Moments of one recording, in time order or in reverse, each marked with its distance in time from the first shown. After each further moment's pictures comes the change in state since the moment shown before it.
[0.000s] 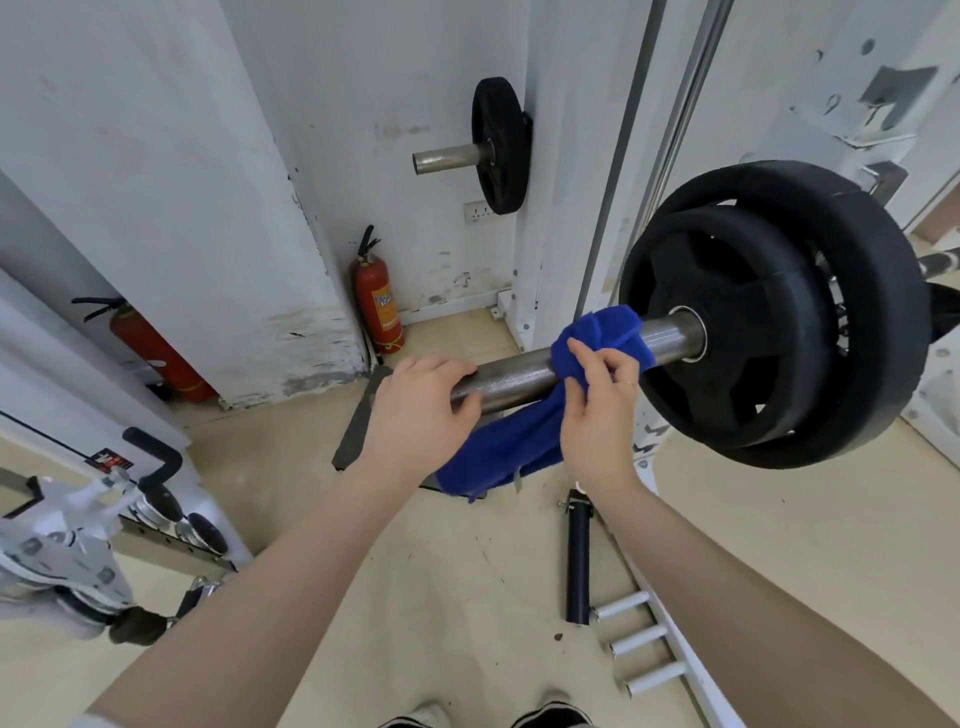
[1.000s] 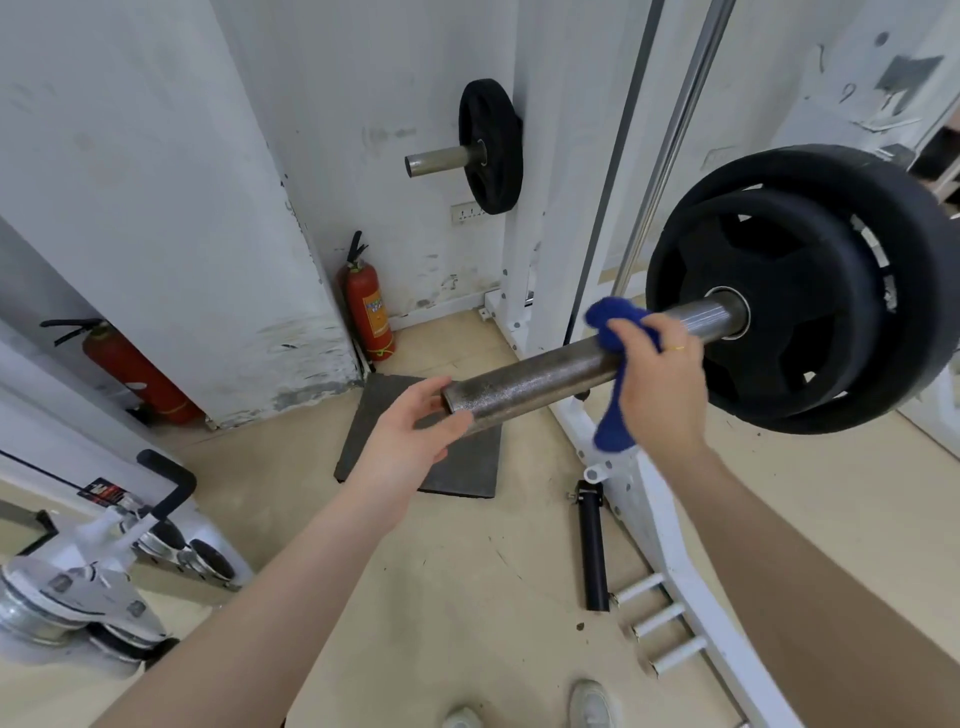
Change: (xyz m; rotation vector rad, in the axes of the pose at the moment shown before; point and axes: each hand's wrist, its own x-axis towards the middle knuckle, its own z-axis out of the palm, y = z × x) left_hand -0.036 -0.077 -0.026 -1.020 -0.250 -0.493; right_hand 0.000 -0.020 -0.001 -0.463 0.041 -0.100
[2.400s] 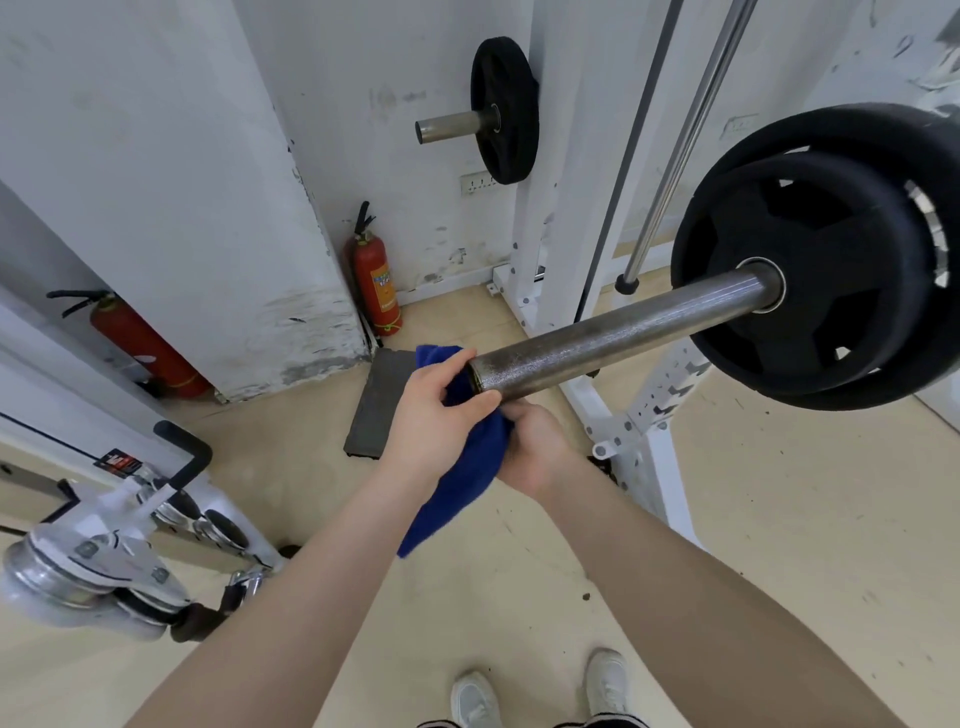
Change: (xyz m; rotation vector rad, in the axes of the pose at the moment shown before) left_hand 0.006 -0.012 0.000 0.234 0.070 0.121; right_hand -0.058 -0.100 0.080 1.705 -0.696 1.150
